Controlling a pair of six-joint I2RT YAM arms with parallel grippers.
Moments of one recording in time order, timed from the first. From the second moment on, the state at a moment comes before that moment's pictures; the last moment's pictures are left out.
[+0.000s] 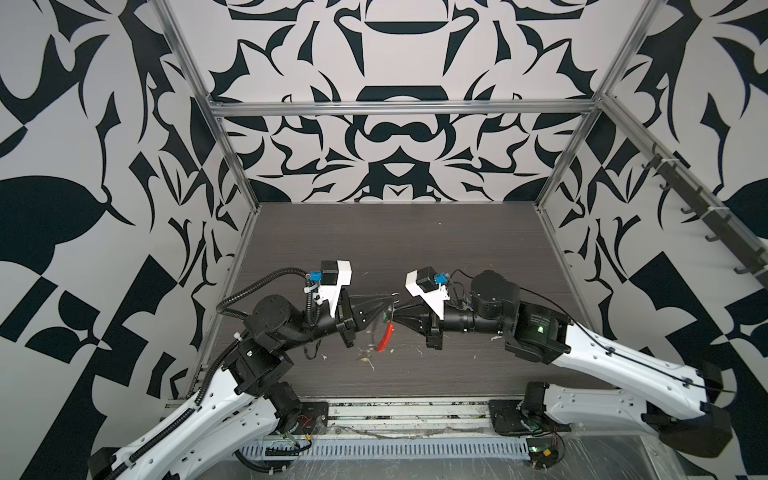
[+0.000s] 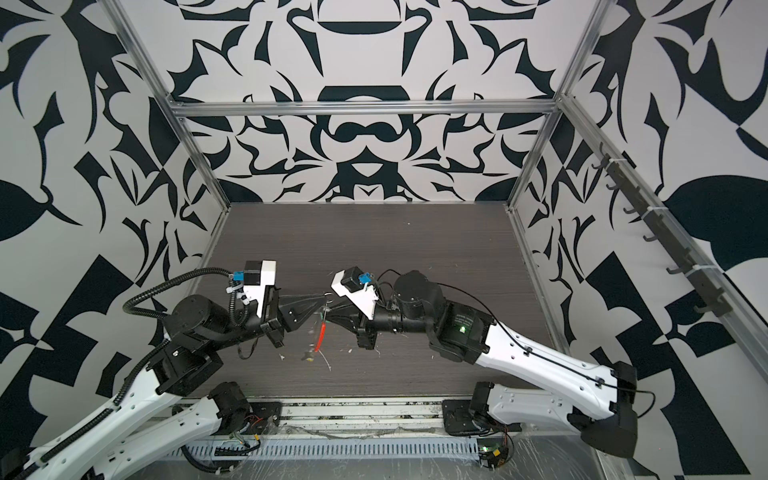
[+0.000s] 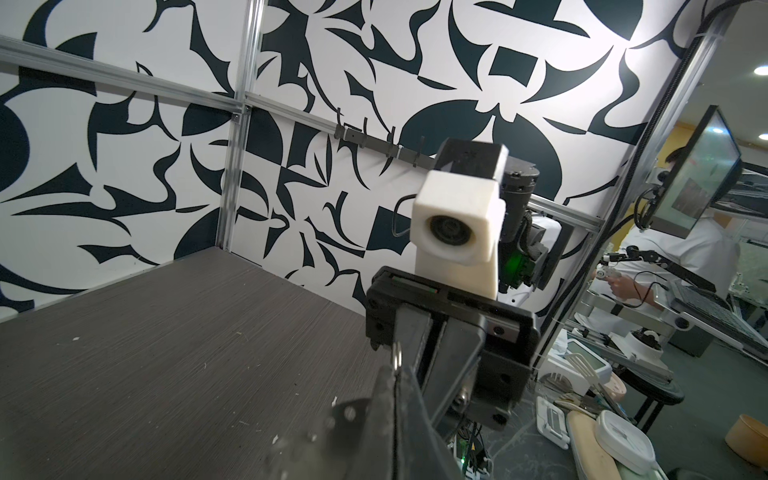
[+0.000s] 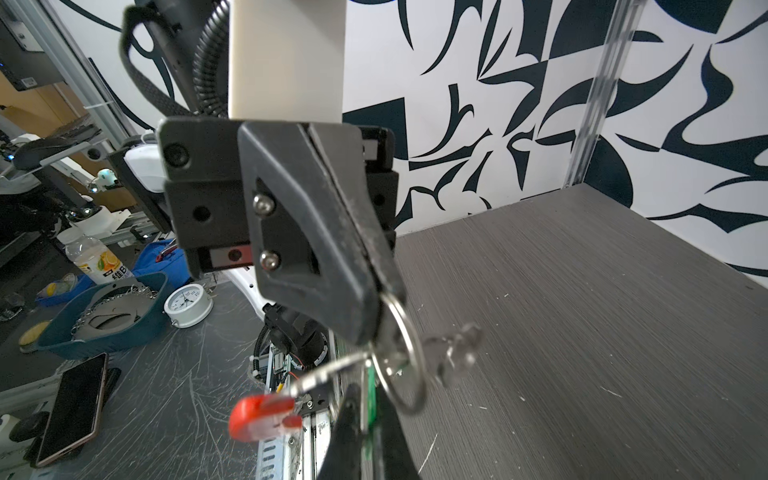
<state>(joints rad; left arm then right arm) -0.86 0.63 0.73 0.09 0.47 -0.39 1.10 1.01 1.03 -0.22 -0.34 0.12</state>
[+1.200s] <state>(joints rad) -0.86 0.61 0.73 0.06 0.55 -0.37 1.10 0.93 0.97 -0.03 -0.27 0.14</state>
